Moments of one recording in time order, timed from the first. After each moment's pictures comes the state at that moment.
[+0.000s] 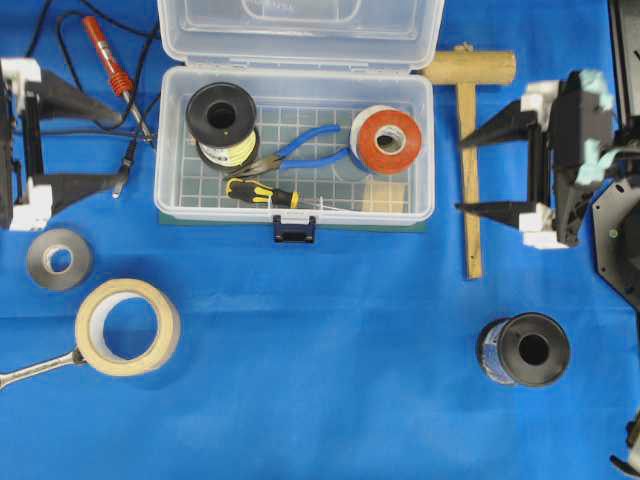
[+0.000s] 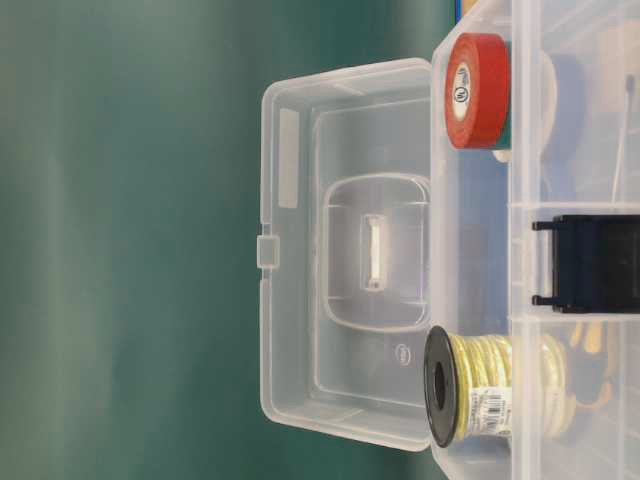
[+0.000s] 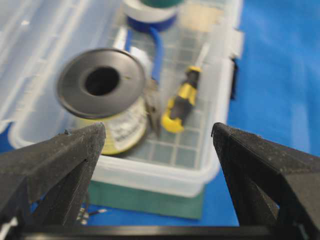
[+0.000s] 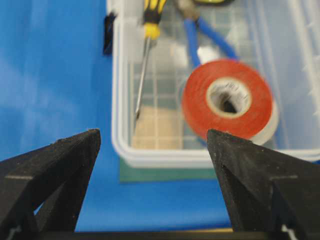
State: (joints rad) left arm 0.17 -0.82 1.20 -0.04 0.04 0.07; right arm -0.12 -0.69 1.06 0.06 0.23 0.02
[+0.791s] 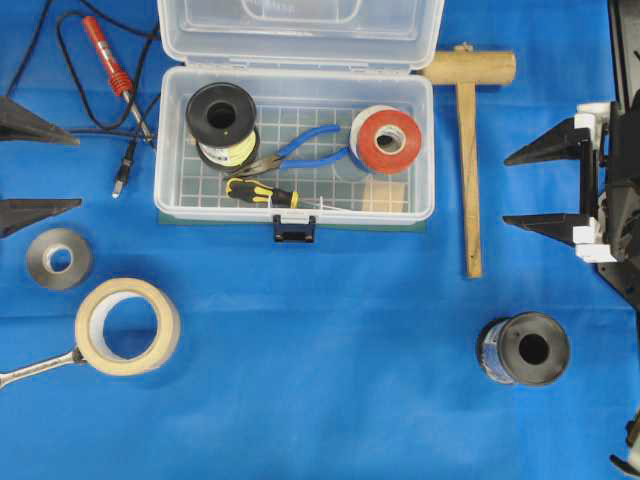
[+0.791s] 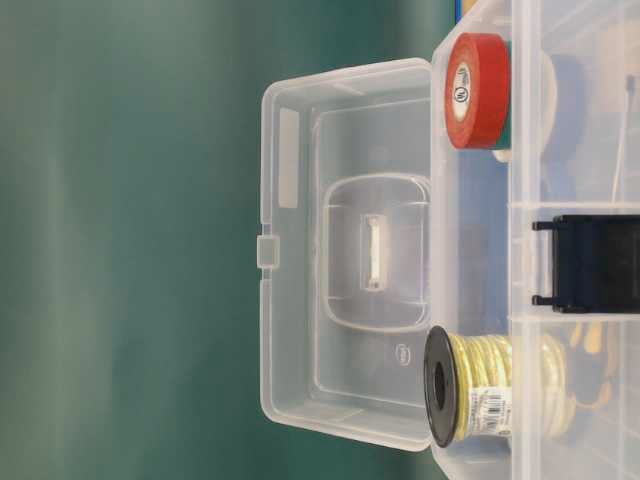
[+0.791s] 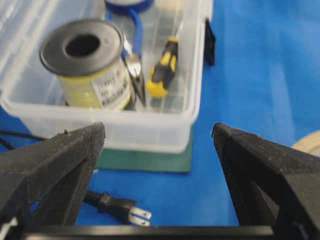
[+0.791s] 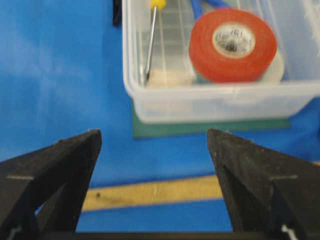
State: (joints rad) left arm 0.14 -1.12 1.35 -0.04 0.13 0.10; right arm -0.12 -0.99 1.28 0.07 0.24 0.09
